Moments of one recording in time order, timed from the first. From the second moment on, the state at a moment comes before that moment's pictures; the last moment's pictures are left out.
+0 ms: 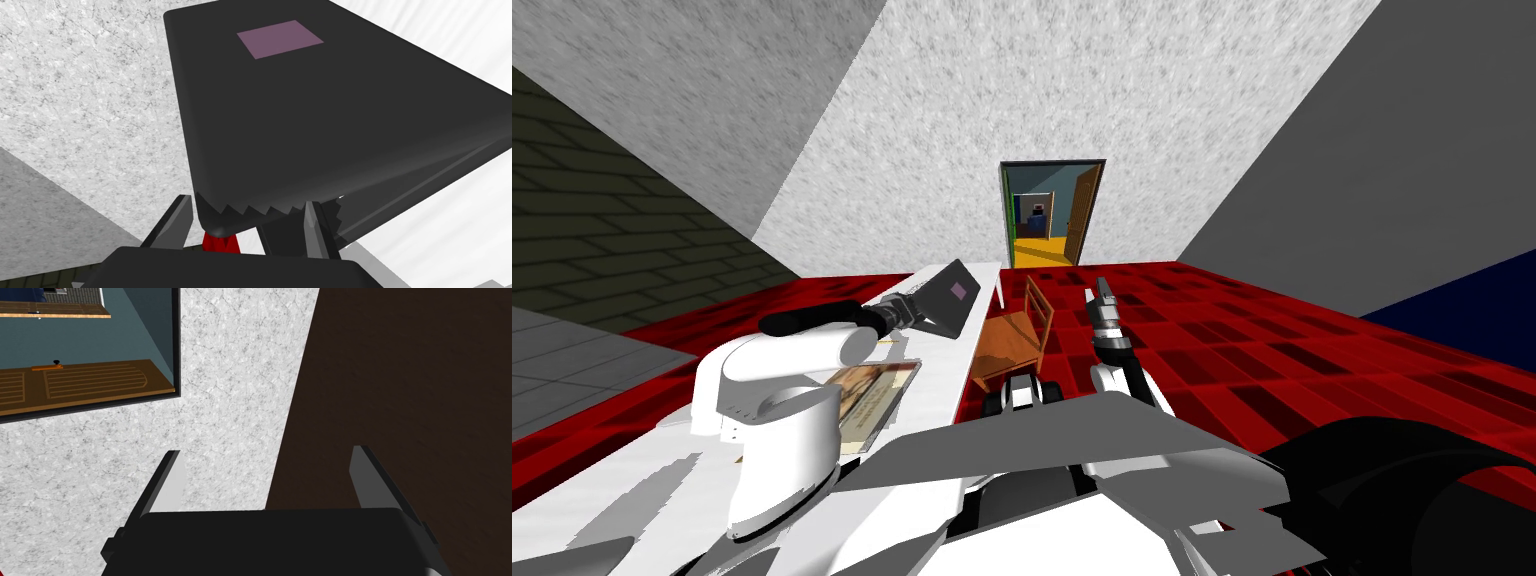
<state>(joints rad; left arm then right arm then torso) -0.08 0.45 0.32 -2.36 0.30 1.41 0.39 0.53 -0.05 0.00 -2.24 0.00 -0.41 0.09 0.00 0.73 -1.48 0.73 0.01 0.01</state>
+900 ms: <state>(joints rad) -0.11 0.48 0.35 -2.45 0.34 1.54 0.44 0.53 -0.05 0.00 -2.24 0.00 -0.41 0.09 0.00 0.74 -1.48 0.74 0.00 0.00</state>
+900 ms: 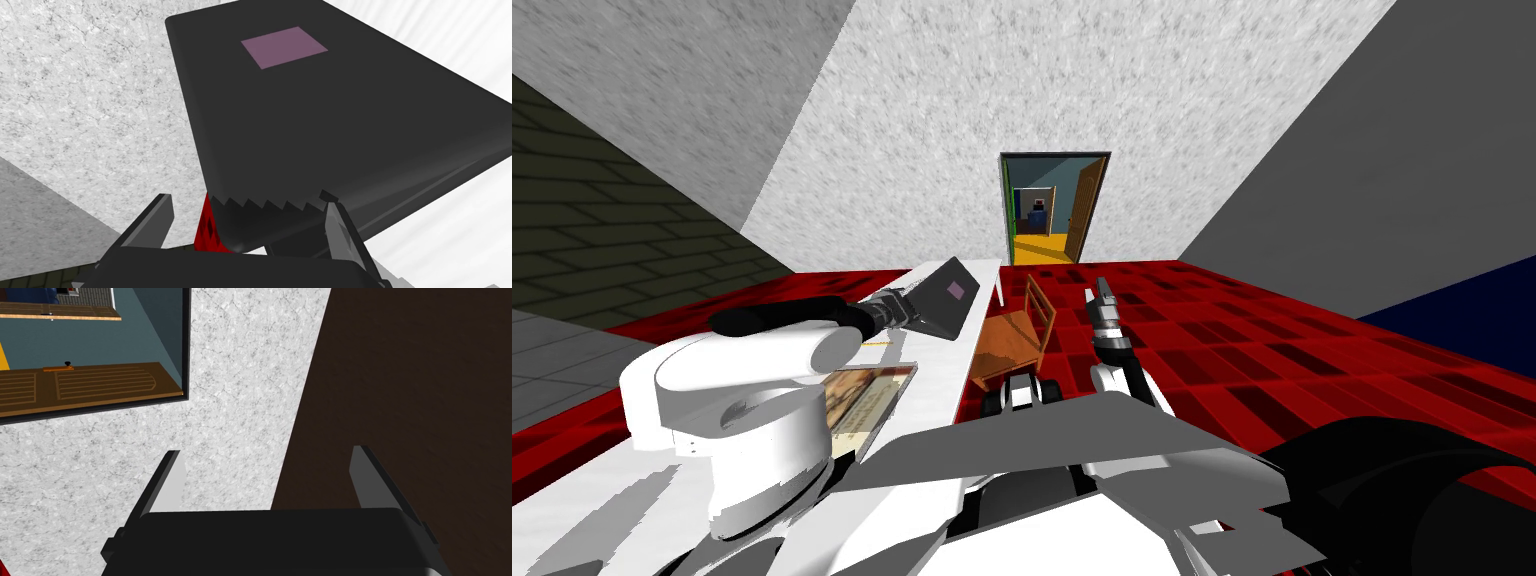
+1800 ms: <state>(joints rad) -0.14 0.53 0.40 -2.61 0.40 1.75 0.51 0.53 -0.05 0.00 -2.24 0.00 -0.41 0.09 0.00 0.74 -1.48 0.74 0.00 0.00</state>
